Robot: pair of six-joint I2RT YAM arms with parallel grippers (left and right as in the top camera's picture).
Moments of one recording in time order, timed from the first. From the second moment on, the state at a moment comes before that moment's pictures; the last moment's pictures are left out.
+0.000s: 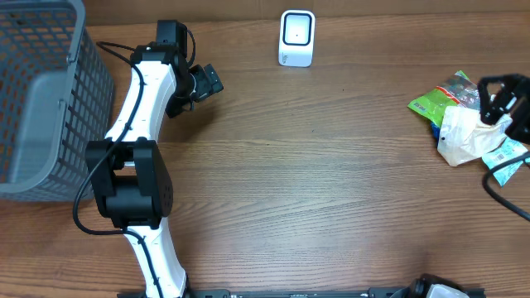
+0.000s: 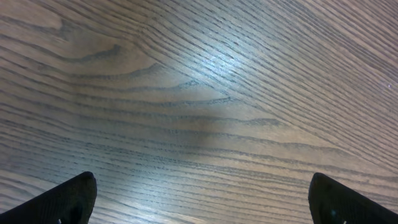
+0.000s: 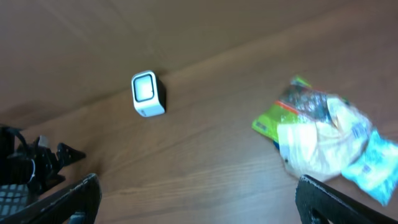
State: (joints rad) left arm -0.02 2.13 1.81 -0.98 0.08 -0.52; right arm -0.32 1.22 1.87 -1.29 -0.38 0.15
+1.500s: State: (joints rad) left arm -0.02 2.13 1.81 -0.98 0.08 -0.52; right arm -0.04 0.04 0.03 -0.02 -0.06 0.15
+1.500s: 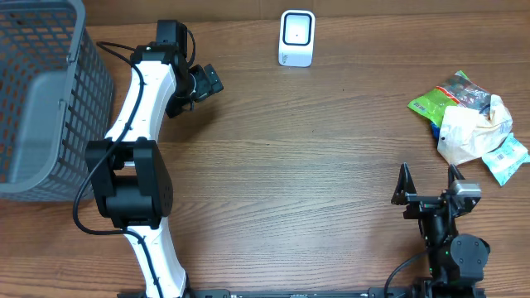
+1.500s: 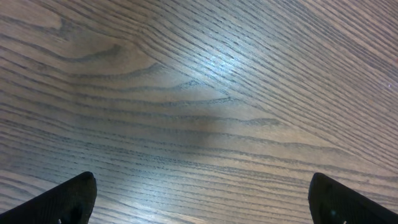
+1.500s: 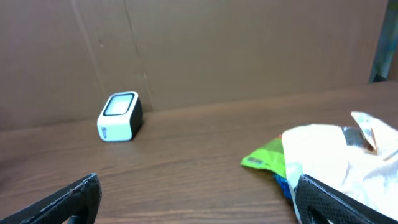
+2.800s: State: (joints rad) left arm -0.02 2.13 1.81 -0.98 0.08 -0.52; right arm -0.04 0.01 0.02 -0.03 -0.05 0.15
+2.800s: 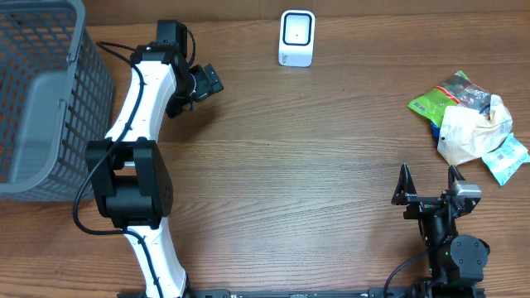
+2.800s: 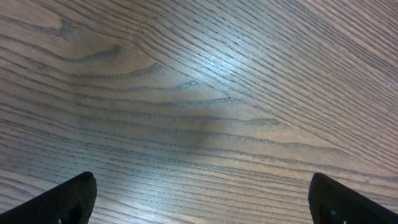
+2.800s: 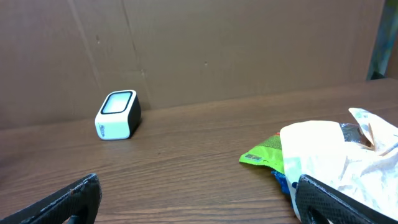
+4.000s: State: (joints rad) left arm 0.09 0.60 0.68 -0.20 -0.01 -0.08; right arm -0.04 0.01 0.02 -0.03 -0.05 0.15
